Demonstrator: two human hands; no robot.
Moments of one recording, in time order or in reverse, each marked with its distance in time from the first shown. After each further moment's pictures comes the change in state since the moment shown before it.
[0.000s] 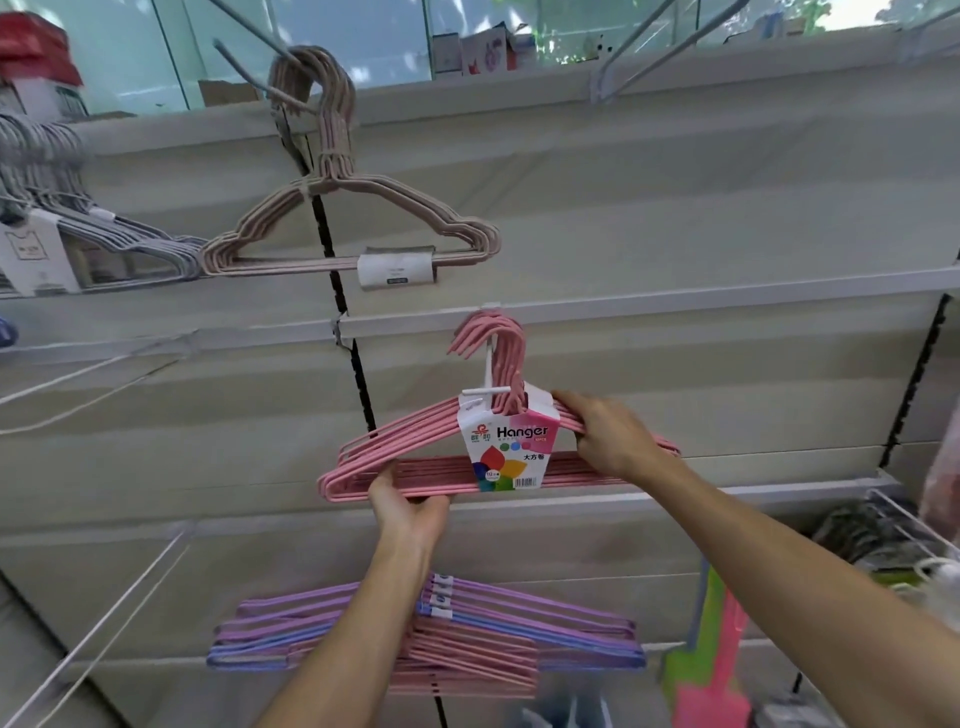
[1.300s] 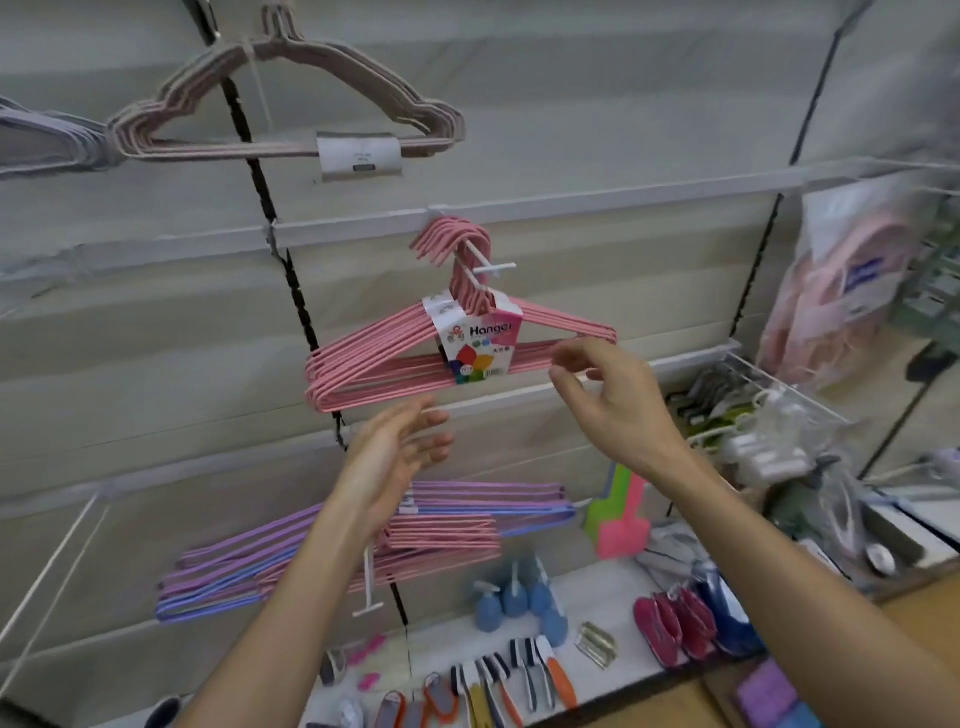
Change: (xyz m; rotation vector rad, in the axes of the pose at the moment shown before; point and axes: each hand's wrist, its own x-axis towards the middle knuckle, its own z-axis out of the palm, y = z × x) left_hand -0.074 0.050 -0.066 0.896 -0.457 -0.109; right_hand -0.164 -0.105 -0.012 0.273 0.445 0.138
